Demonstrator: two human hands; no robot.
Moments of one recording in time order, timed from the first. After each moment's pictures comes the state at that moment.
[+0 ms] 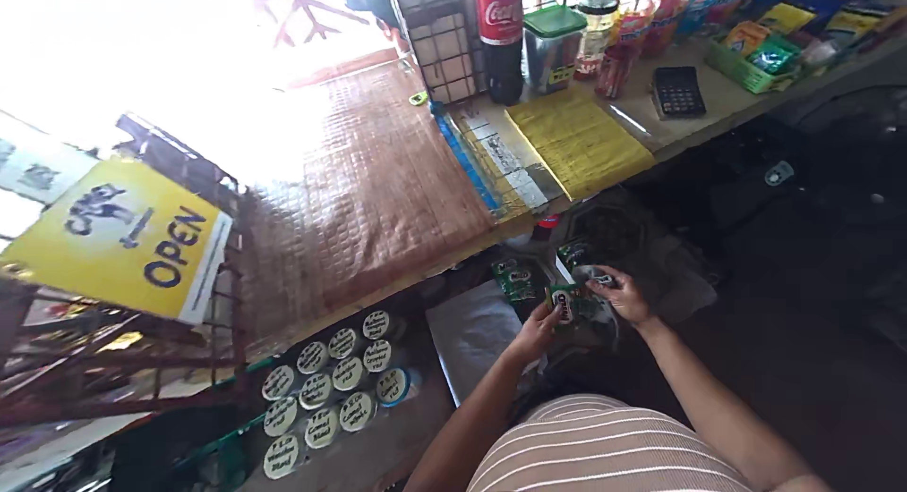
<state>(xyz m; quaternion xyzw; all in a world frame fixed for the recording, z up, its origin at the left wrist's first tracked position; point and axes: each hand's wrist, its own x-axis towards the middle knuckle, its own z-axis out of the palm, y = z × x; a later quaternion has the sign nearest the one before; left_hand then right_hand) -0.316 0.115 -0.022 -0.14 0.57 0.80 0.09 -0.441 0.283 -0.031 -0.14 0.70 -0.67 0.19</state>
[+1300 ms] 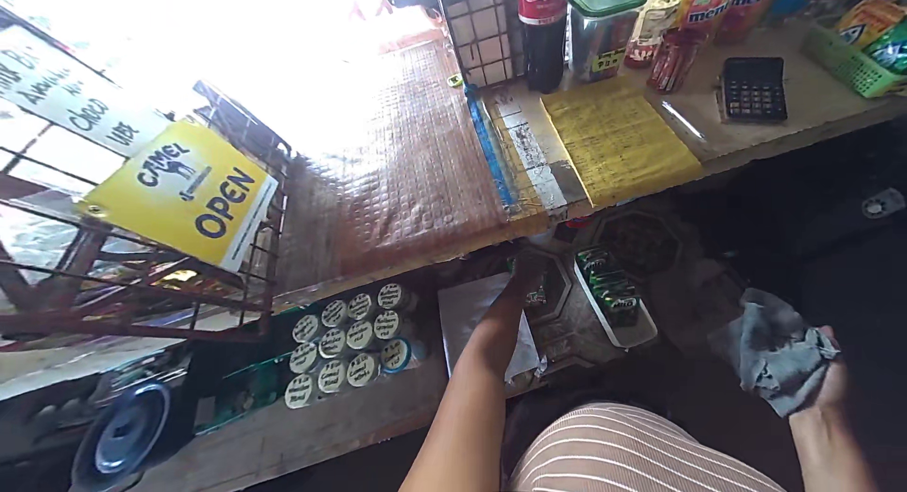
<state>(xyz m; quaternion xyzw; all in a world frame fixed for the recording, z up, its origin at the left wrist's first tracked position) -0.445 0.026 -0.116 -0.17 0.93 0.18 0.28 -0.483 0.458 -0.028 0.16 0.49 -0.86 0.06</state>
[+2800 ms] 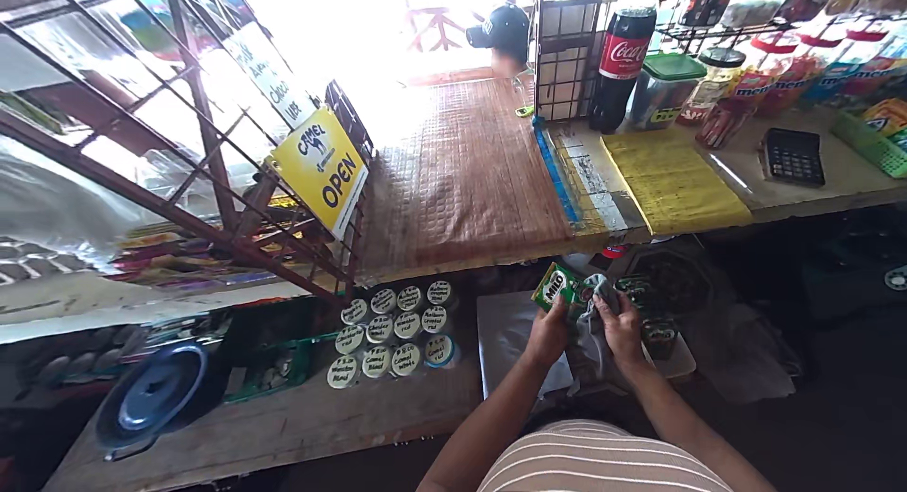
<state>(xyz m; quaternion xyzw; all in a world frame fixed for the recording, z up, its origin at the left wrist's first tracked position) -0.293 0.081 -0.012 -0.22 0.32 0.89 -0.24 -0.373 0.177 -0.003 -0.11 0.69 -0.70 0.14</state>
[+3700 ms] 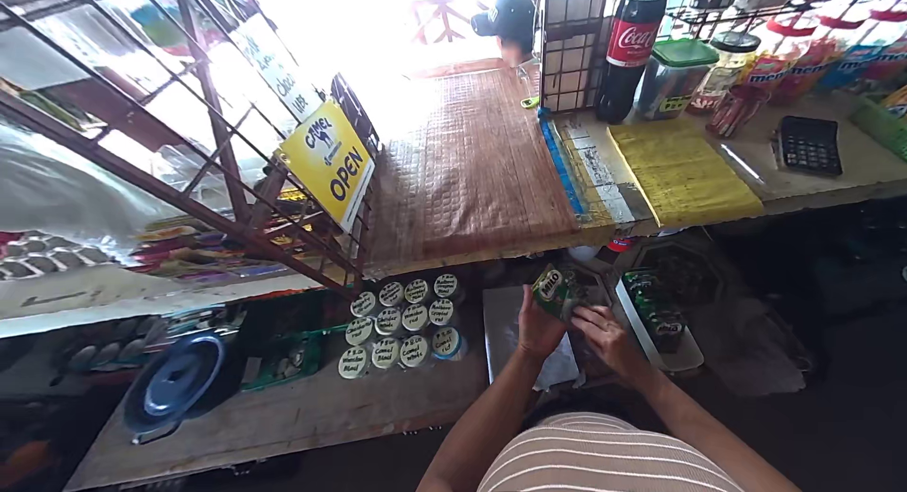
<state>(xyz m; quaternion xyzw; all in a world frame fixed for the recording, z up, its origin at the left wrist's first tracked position) -0.278 0.059 -0.022 -0.19 0.13 0.95 -0.19 -0.370 0.202 -0.057 -0.58 0.70 -0.40 -0.08</state>
